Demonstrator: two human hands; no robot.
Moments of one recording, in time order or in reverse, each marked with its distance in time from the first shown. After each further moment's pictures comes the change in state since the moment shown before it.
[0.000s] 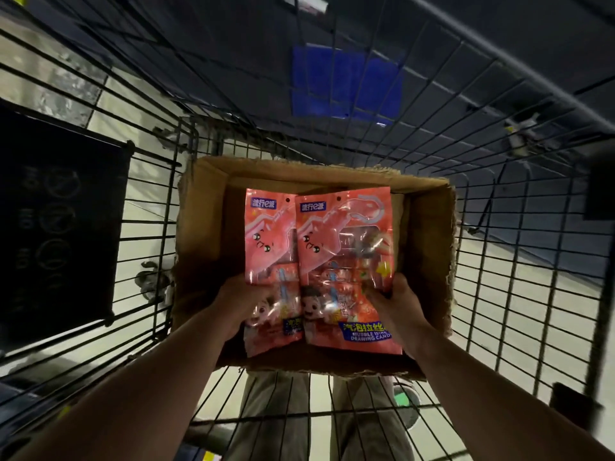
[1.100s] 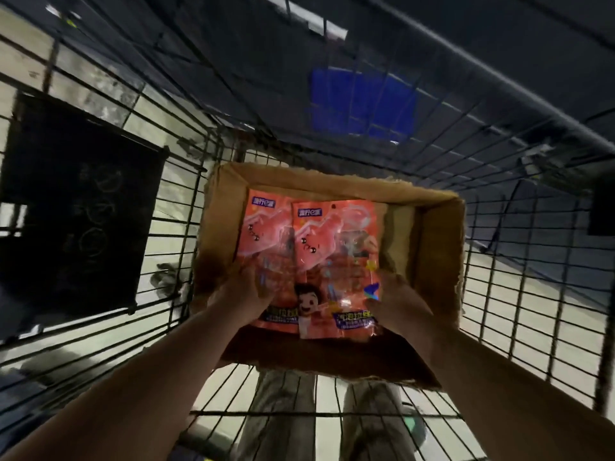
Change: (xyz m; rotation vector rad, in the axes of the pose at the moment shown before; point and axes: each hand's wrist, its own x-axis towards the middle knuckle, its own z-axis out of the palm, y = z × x) left_hand -0.018 0.007 -0.022 0.766 0.150 0.233; right_hand -0.002 -0.038 -0.002 -0.739 -0.179 -0.080
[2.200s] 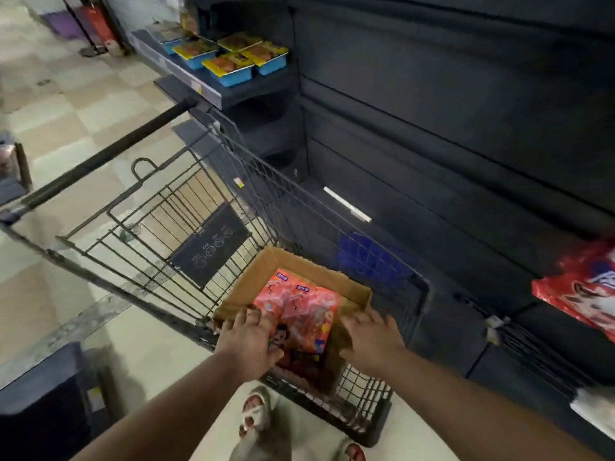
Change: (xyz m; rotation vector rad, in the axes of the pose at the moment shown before) left_hand -0.319 0.138 0.036 0.237 0.481 -0.040; right_hand -0.215 0.094 -0.144 -0.743 0.303 -0.738
